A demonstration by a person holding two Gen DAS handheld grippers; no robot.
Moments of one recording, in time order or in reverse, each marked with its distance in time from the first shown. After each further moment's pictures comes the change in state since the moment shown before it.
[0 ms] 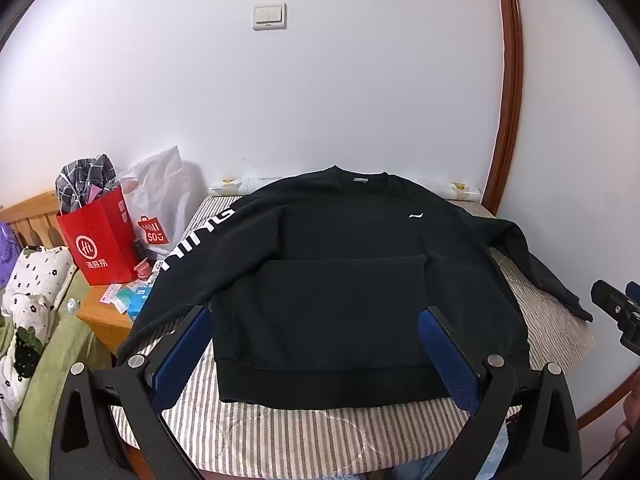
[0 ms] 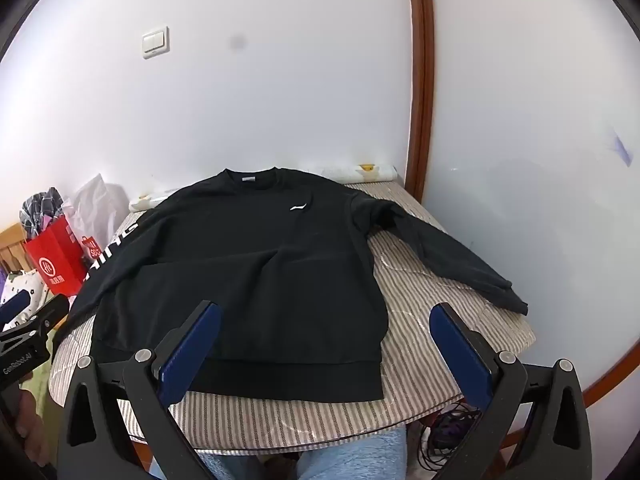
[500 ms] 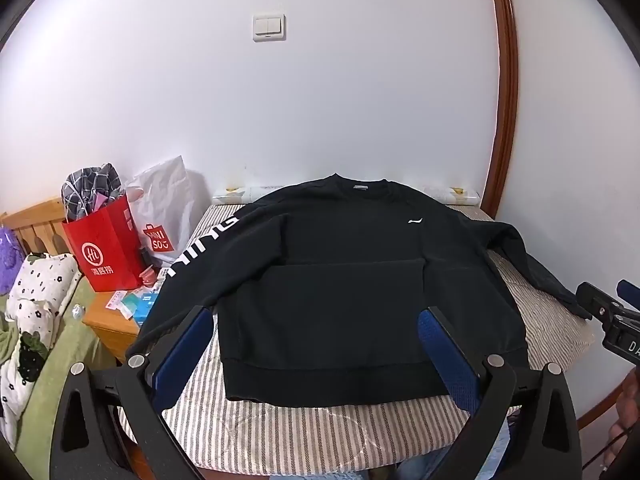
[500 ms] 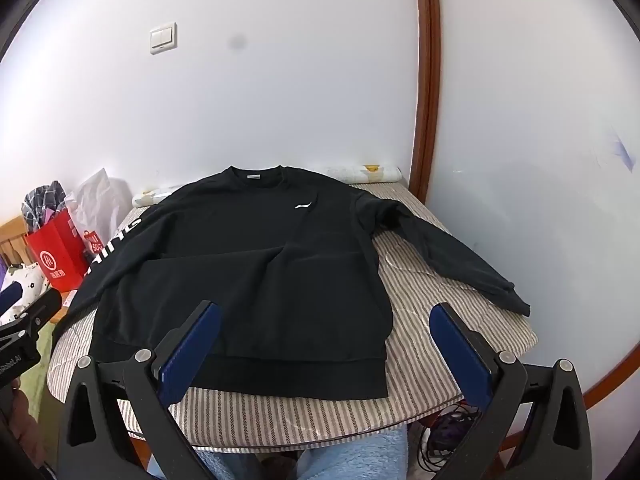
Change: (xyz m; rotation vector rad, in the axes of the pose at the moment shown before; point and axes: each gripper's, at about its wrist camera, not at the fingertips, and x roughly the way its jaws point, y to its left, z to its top) left arm -0.018 -0.004 0.003 0.002 -0.042 0.002; right arm 0.000 0.008 -0.006 -0.030 0.003 0.007
